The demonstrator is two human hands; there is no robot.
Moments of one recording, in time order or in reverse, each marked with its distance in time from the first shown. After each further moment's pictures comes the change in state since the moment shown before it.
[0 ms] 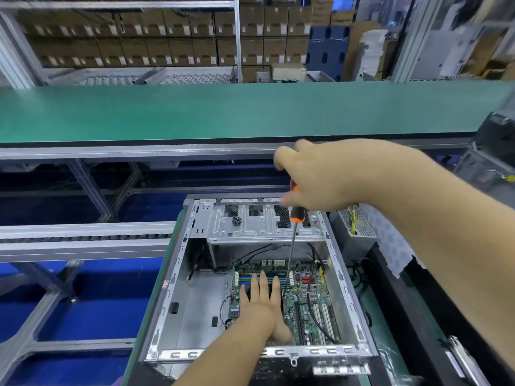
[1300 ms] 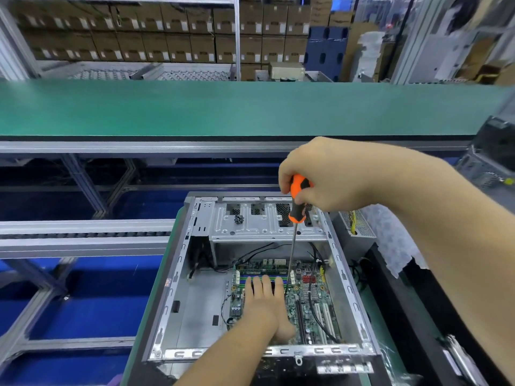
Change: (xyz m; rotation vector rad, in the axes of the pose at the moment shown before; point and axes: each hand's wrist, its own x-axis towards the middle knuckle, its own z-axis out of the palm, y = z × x) left_hand -0.005 0.000 0.001 0.056 0.143 0.045; right_hand -0.006 0.000 -0.003 0.203 0.060 -0.157
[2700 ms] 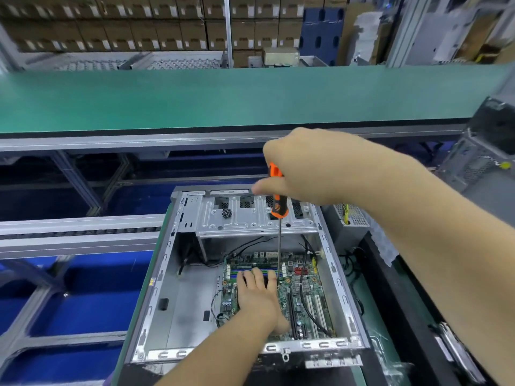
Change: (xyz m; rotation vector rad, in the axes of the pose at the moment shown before) left_hand 0.001 0.015 -0.009 0.152 -0.050 -0.103; right_hand 0.005 0.009 0.011 -0.127 0.048 0.101
